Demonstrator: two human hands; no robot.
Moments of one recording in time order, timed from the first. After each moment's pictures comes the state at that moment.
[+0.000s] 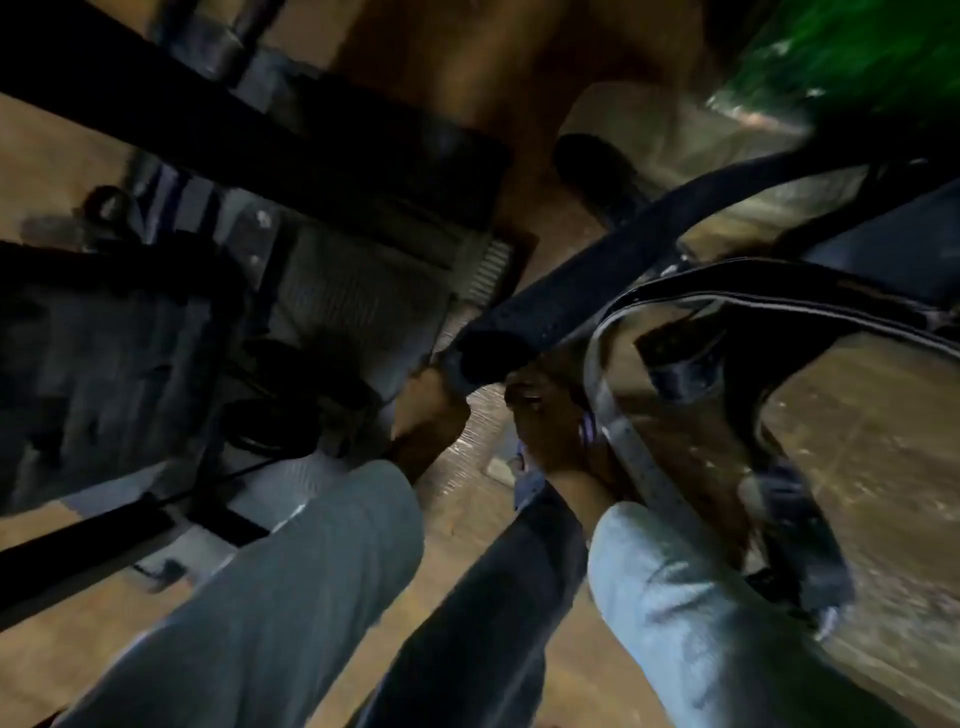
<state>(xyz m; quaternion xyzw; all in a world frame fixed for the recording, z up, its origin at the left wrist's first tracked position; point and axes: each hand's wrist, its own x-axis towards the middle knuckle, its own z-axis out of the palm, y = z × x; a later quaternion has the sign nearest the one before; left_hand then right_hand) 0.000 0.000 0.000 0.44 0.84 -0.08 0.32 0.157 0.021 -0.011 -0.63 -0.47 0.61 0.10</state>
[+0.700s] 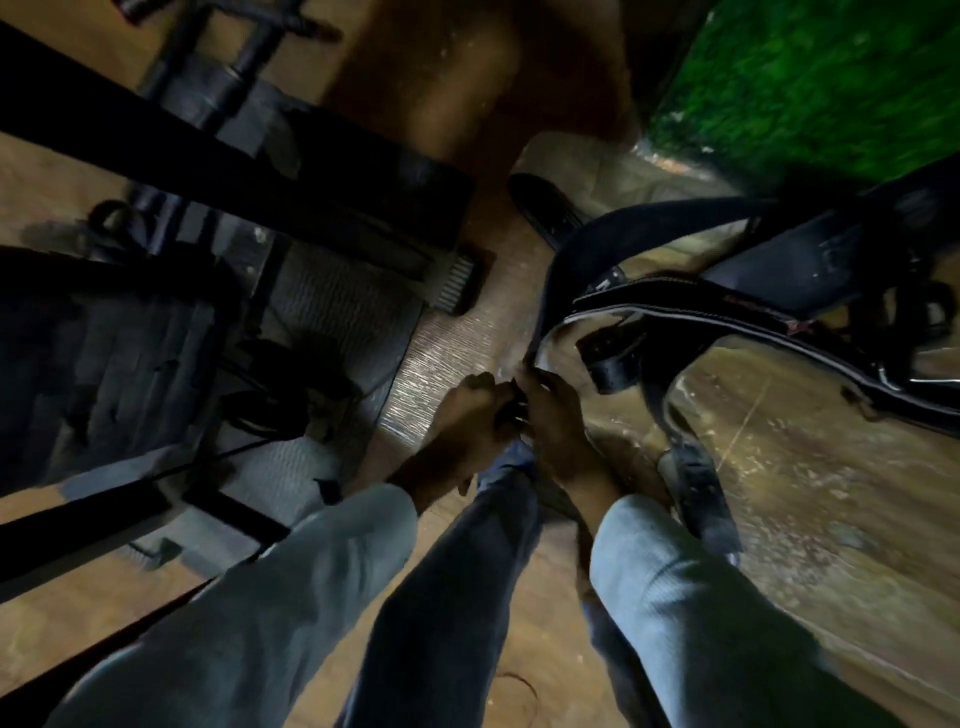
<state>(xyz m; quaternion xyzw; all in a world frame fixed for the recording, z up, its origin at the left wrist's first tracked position) 0.095 0.016 0.115 0.61 0.69 -0.01 0.39 0.215 0.056 0.102 -0.68 -0.21 0.70 0.12</state>
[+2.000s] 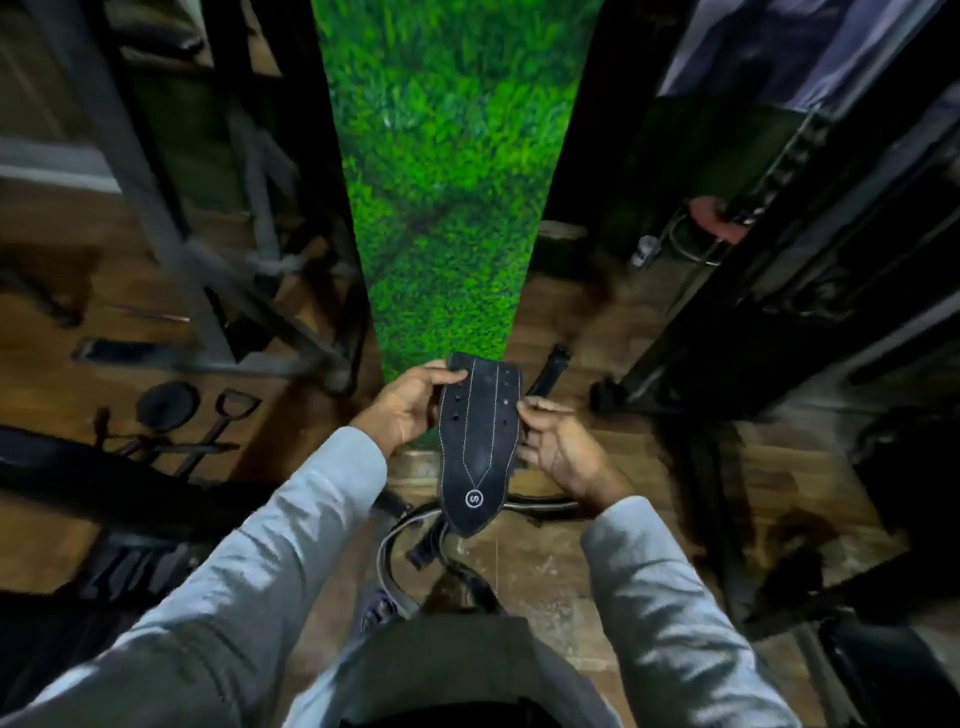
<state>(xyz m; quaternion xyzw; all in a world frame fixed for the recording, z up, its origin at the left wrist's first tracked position) 0.281 0.159 0.786 0.31 0.43 0.29 0.80 0.480 0.071 0.796 -0.56 -0.25 0.67 0.42</state>
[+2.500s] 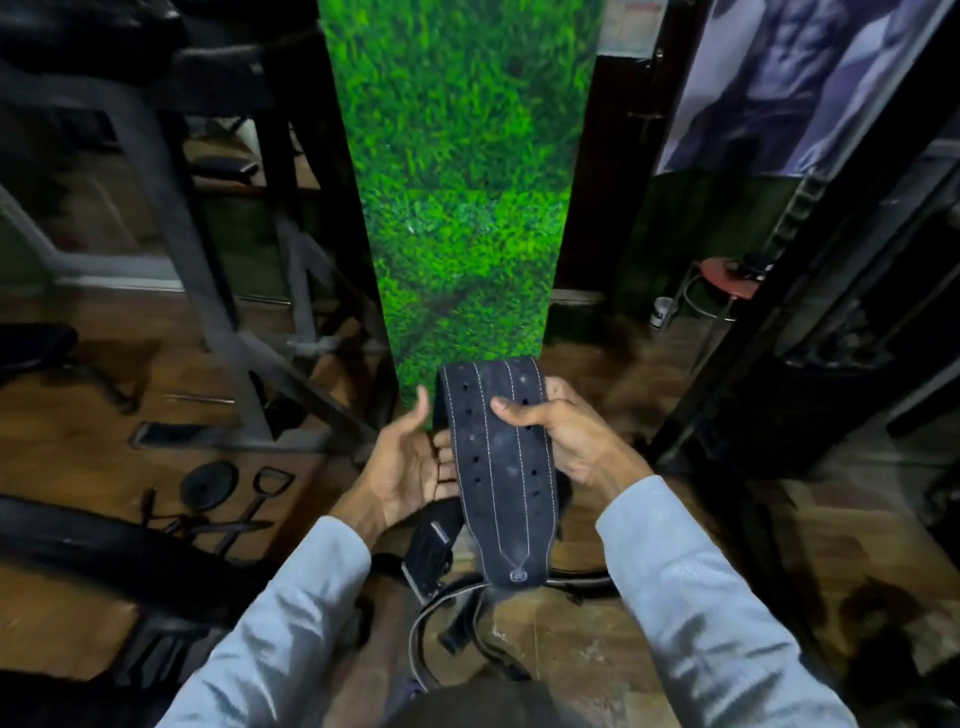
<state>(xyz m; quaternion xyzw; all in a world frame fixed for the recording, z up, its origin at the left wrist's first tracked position) 0.234 0.126 0.842 0.31 0.37 0.32 0.82 0.448 0.123 0.885 -0.45 -0.38 0.68 0.44</state>
